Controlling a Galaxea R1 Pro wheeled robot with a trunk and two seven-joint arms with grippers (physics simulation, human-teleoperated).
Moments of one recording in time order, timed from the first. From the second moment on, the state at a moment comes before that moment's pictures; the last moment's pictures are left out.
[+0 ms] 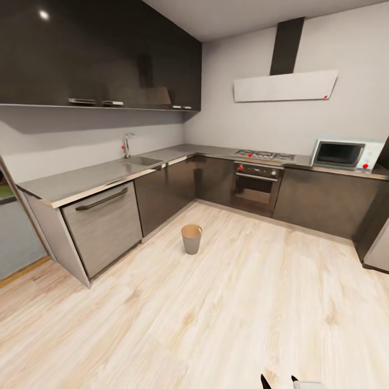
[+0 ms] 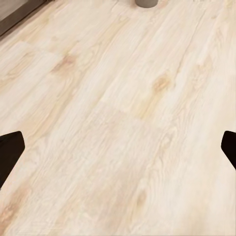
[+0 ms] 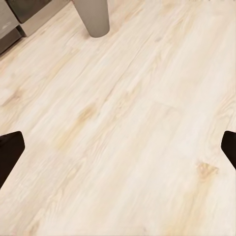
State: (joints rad) left arm 0.27 0.02 -0.01 -1.11 -0.02 -0.23 -0.01; right arm 0.19 -0.05 -0.07 -1.18 -0.19 -0.12 0.23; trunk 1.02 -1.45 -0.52
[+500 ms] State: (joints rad) left arm 0.27 0.02 -0.01 -1.11 -0.02 -0.23 -0.01; right arm 0.19 -0.05 -0.07 -1.18 -0.19 -0.12 0.23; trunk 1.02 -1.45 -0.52
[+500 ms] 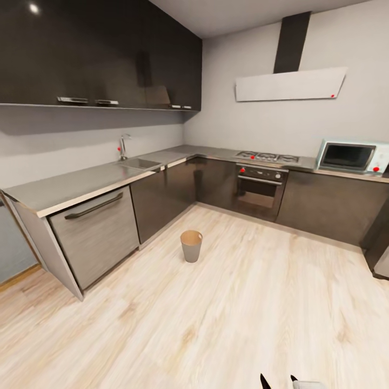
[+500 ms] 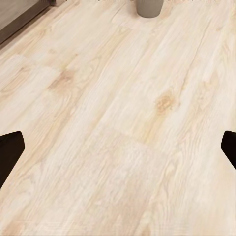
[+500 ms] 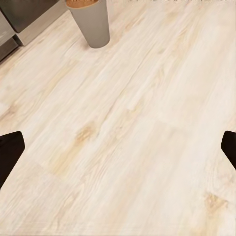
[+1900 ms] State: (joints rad) left arm 0.27 0.02 -0.01 -1.12 -0.01 -0.23 0.00; right arm 0.19 -0.05 -0.06 -1.18 -0.19 -0.12 0.23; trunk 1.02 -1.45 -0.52
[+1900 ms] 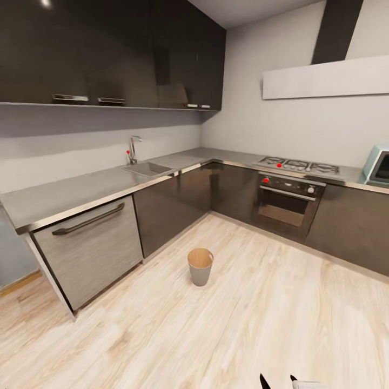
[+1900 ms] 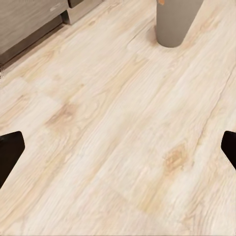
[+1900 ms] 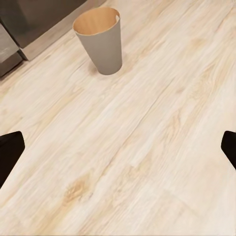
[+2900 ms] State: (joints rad) left arm 0.16 0.02 0.00 -1.18 0.00 -0.15 -0.01; right arm 0.19 -0.17 -0.18 -1.31 -0.19 -0.11 0.38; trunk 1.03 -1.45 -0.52
